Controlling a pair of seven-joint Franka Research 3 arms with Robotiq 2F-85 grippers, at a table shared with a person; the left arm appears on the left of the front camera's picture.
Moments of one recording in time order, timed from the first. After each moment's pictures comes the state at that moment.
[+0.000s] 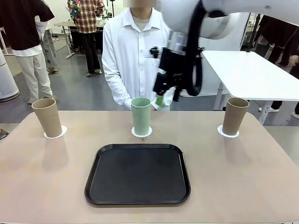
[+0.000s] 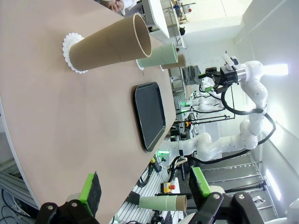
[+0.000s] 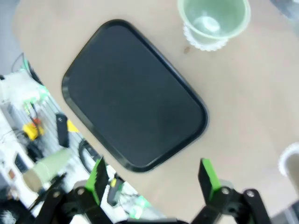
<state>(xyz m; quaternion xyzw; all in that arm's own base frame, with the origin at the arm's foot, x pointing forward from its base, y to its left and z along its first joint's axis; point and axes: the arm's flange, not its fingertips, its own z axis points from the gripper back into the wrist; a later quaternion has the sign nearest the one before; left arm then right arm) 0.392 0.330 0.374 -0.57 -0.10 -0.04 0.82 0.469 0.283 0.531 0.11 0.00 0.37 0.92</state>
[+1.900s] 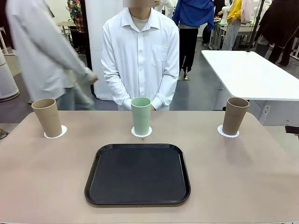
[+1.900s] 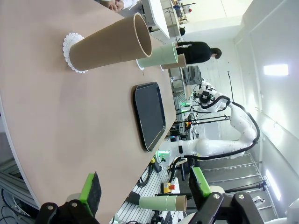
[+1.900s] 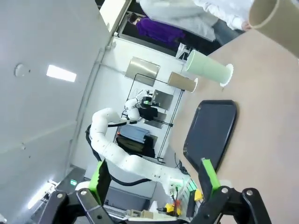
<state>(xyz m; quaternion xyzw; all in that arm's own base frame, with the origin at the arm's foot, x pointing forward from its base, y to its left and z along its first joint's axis) 0.392 0.331 0.373 -0.57 -0.10 -0.04 0.82 0.314 -0.180 0.375 0.68 -0.21 0.03 0.70</state>
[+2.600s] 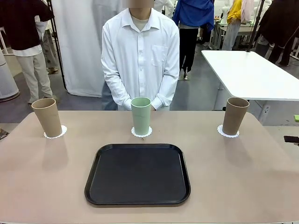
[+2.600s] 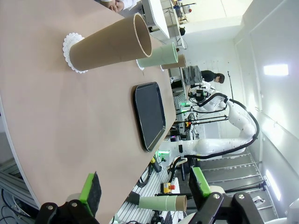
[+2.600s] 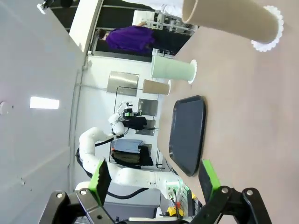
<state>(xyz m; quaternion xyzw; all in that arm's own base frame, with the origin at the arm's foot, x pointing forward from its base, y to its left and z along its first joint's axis) 0.392 0.331 0.373 -0.57 -0.10 -0.04 0.82 0.327 -0.197 0.346 0.65 -0.16 -0.06 0.74</state>
